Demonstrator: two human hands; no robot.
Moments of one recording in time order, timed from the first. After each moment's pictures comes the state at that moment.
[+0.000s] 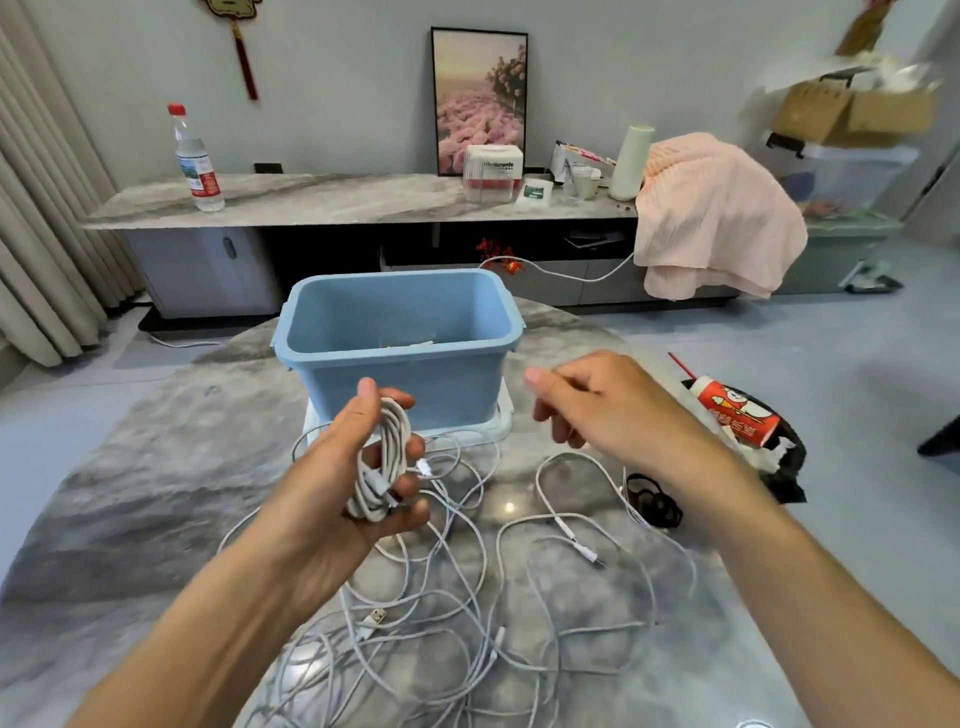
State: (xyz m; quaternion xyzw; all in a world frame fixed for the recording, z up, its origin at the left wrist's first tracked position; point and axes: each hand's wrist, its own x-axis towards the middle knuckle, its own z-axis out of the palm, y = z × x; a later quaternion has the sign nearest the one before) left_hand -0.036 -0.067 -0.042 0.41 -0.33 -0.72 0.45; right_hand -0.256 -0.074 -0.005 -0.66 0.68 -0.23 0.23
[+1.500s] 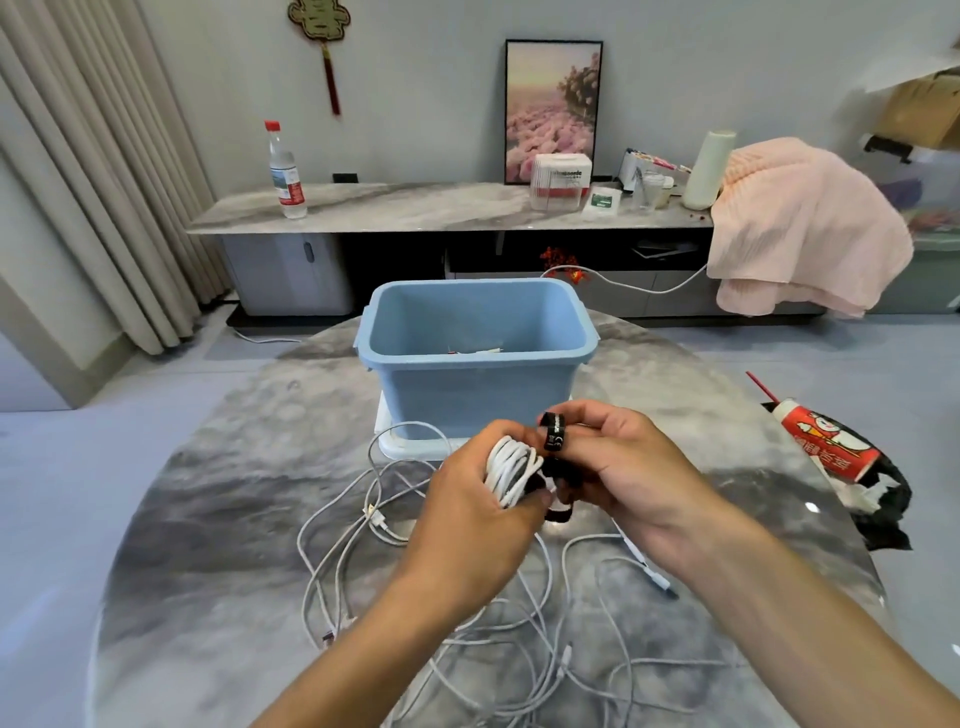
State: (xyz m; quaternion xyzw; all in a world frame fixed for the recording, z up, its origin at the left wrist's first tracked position) left_hand -0.055 -0.052 -0.054 0.46 -0.62 -0.44 0.46; right_hand -0.199 -0.075 -0.042 -0.42 0.50 -0.45 0.60
